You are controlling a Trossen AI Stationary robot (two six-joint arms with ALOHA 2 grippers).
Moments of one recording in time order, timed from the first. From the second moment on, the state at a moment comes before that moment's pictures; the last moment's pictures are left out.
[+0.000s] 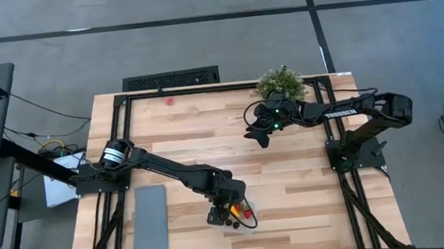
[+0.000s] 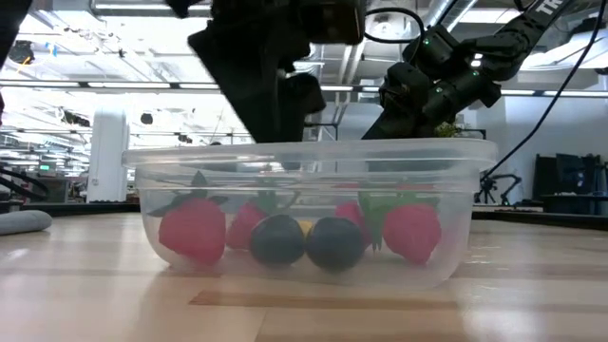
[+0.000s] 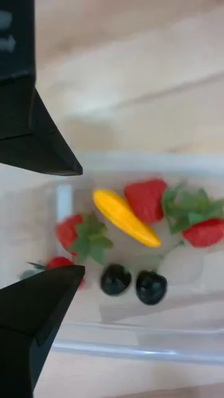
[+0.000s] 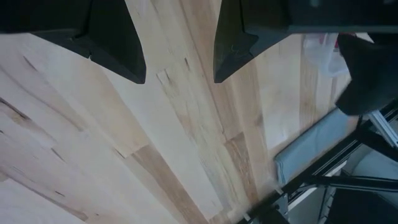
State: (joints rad) left arm -0.28 2.04 1.60 -0.79 0.12 -0.09; right arm -0.37 1.43 0.63 0.19 -0.36 0.31
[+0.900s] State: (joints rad) left arm 0.49 1.67 1.71 -1.01 -0.30 -0.17; right arm -0.37 1.43 0.63 0.18 -0.36 0.32
